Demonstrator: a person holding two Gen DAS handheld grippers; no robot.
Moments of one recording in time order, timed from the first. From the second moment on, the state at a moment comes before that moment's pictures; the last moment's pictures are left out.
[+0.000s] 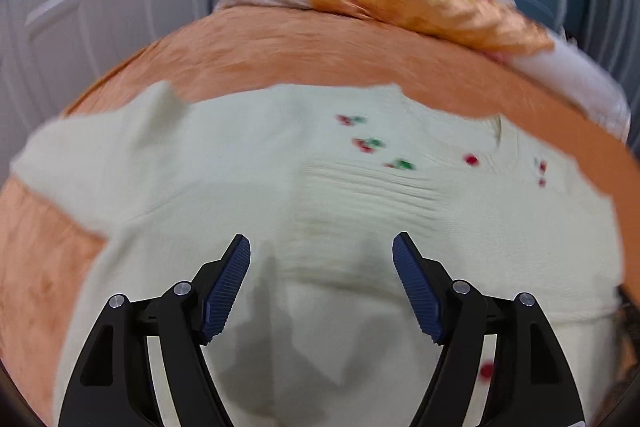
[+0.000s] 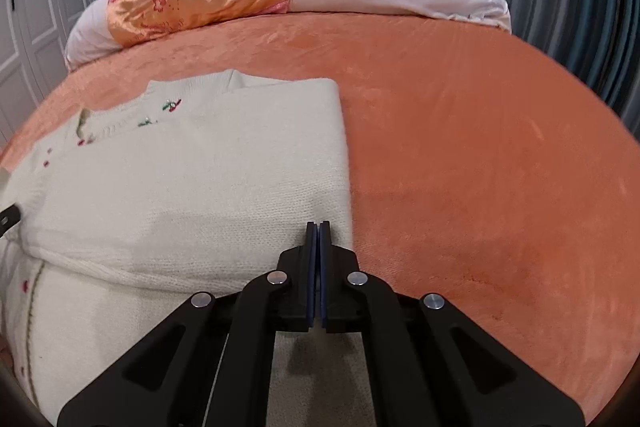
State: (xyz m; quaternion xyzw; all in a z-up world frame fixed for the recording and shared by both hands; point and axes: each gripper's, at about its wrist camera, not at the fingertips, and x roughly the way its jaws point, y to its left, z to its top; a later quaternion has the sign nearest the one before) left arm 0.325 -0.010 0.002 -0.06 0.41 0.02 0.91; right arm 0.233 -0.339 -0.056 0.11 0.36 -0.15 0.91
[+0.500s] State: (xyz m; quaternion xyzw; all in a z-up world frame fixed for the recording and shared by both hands) left arm 0.359 0.380 0.002 -0.22 0.43 0.30 0.82; right arm 0.234 -0.337 -0.056 0.11 0.36 -0.15 0.91
